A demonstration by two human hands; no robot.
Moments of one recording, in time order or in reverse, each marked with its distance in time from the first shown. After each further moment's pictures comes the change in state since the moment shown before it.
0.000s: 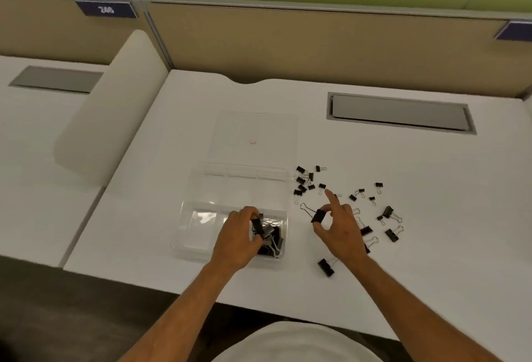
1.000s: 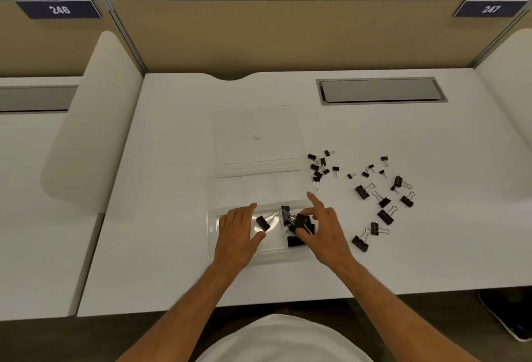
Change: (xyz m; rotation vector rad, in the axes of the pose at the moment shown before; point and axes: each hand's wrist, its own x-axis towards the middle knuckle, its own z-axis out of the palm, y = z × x) left_hand 0.015 -0.117 -0.042 0.131 -0.064 0.207; right_hand -0.048 -0.108 0.103 0.137 0.040 0.118
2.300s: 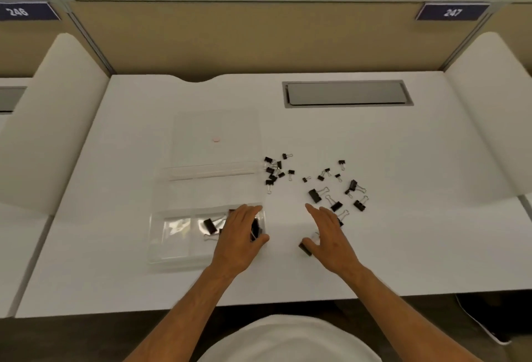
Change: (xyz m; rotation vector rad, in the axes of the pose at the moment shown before) left_hand 0.015 0.134 0.059 -0.161 -0.027 0.016; right_hand -0.009 0.117 -0.119 -0.189 -0.080 -0.119
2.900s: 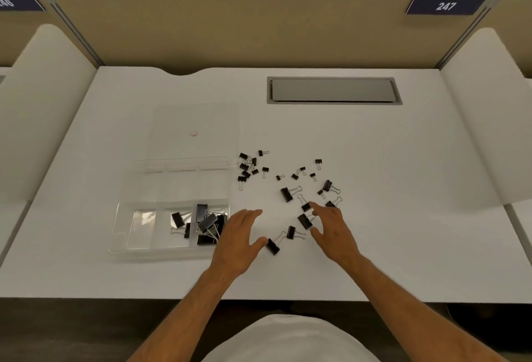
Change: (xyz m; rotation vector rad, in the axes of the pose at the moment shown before) left_hand 0.004 0.071 0.068 0.020 -0.033 -0.075; right_hand 0.012 0.103 -0.055 -0.072 -0.017 0.015
